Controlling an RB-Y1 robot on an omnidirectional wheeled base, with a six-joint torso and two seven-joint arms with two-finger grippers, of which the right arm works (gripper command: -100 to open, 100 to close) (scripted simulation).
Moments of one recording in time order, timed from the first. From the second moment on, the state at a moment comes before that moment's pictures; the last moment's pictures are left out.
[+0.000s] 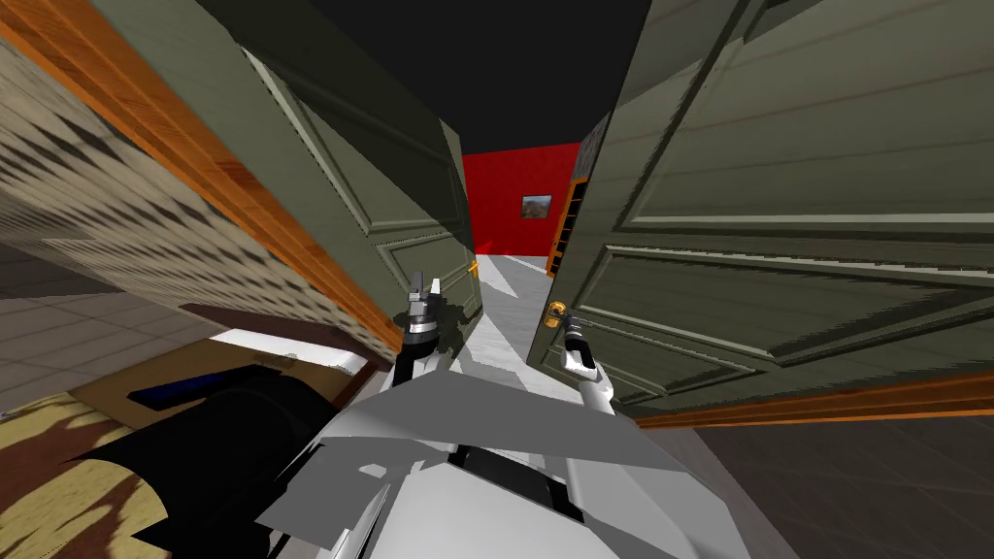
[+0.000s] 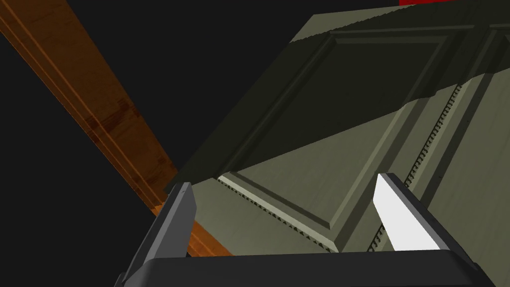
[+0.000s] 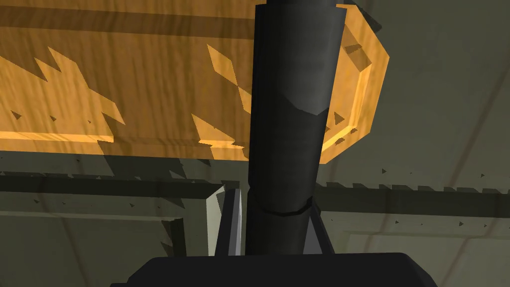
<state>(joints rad) -0.15 -0.03 -0.23 -1.14 -0.03 -0.29 0.07</state>
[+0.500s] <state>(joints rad) -0.15 -0.04 -0.28 -1.13 -0.04 -0.29 0.08</state>
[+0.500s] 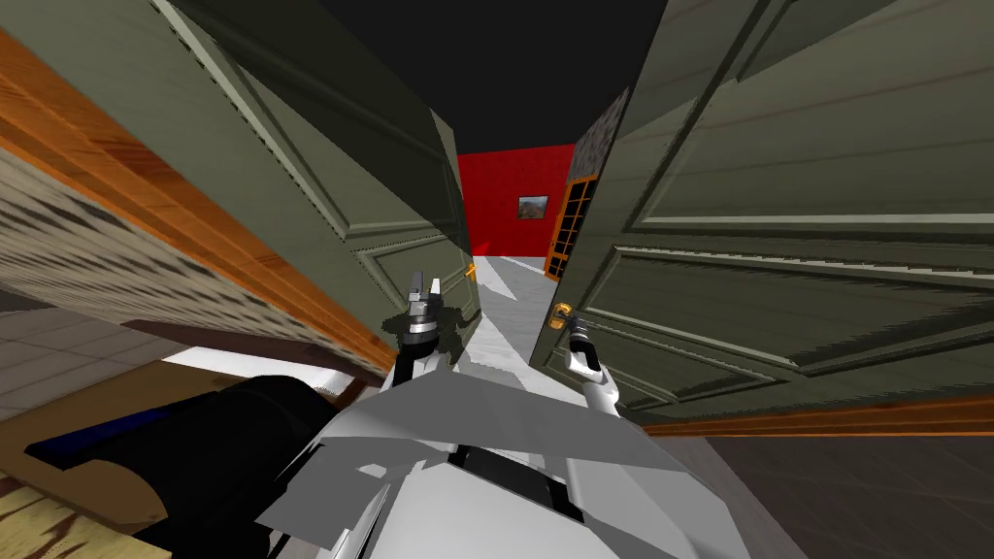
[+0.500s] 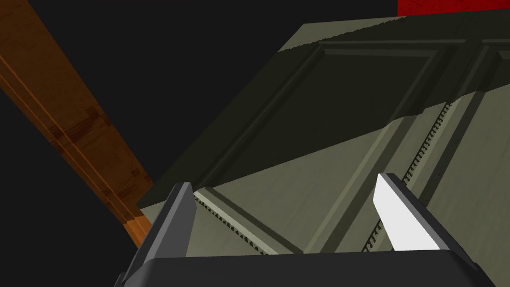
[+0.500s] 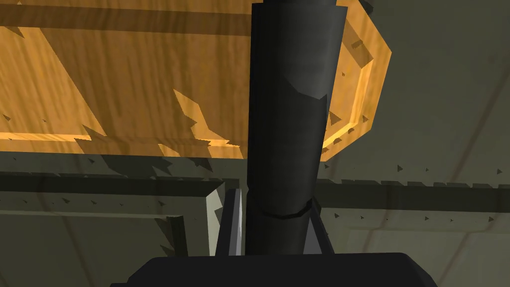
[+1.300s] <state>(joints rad) -0.15 -0.01 -0.39 -1.13 -0.05 -0.30 0.10</state>
